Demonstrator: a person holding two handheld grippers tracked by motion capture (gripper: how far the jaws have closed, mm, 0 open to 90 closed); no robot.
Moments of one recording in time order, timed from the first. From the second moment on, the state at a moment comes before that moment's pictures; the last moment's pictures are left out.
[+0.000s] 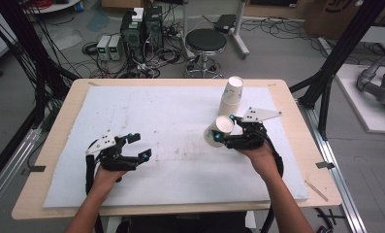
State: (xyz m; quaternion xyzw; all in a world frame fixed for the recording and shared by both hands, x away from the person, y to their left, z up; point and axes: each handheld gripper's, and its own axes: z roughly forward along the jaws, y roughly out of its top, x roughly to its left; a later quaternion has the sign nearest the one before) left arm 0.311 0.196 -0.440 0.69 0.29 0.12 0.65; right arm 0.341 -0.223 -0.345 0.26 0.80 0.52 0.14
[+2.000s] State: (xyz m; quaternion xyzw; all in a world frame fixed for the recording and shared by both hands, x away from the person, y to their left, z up) left arm 0.313 0.117 -0.421 0.74 0.14 0.06 0.65; right arm 0.322 -0.171 -0.370 0.18 0.82 0.54 0.05
